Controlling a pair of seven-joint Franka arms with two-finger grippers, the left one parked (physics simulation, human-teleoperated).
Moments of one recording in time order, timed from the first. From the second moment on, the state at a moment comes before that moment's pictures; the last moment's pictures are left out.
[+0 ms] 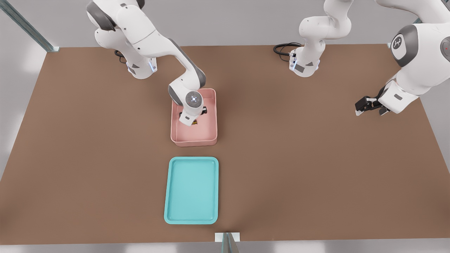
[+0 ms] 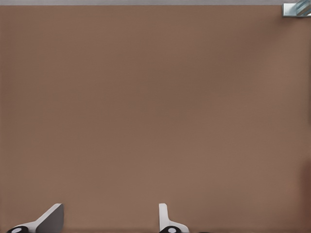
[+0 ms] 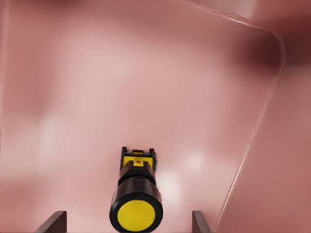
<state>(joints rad) 0.65 0.38 0.10 -2.13 0.01 2.25 0.48</state>
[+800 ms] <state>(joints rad) 0.64 0.43 0.10 -2.20 0.01 2.45 0.76</state>
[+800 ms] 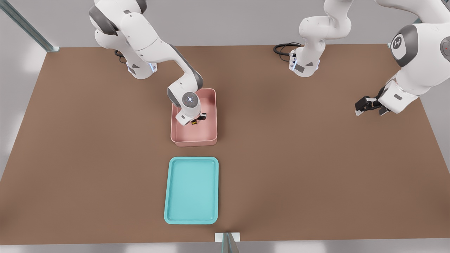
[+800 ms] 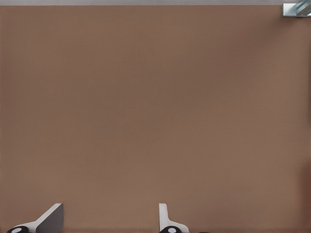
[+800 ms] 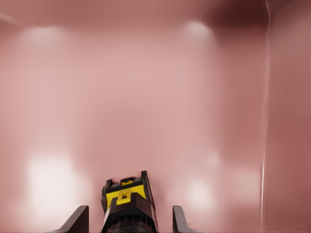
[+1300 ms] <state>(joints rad) 0.63 0.42 0.10 -2.20 0.01 2.43 0.70</state>
